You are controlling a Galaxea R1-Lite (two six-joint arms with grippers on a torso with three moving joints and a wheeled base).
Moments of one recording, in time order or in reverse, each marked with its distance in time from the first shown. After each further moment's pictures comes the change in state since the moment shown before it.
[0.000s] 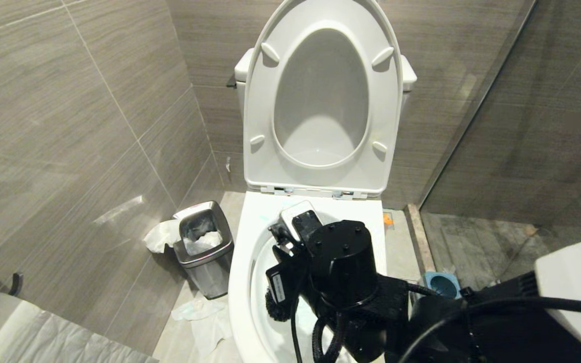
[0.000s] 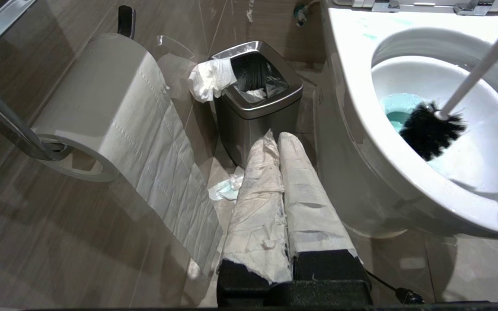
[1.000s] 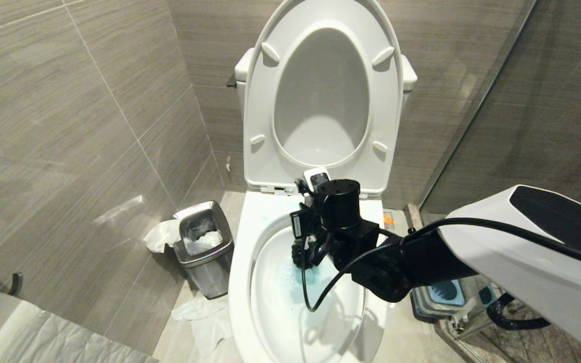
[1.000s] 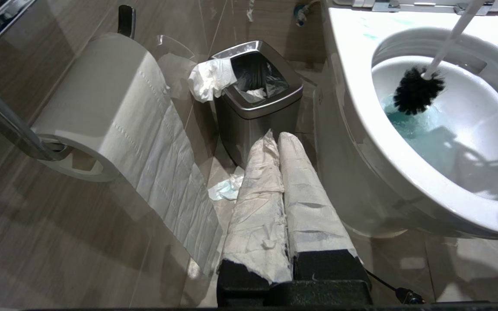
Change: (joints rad) left arm 0.000 0.000 0.000 0.000 0.000 0.000; right arm -0.252 0.225 -0.327 0.039 0.004 -0.050
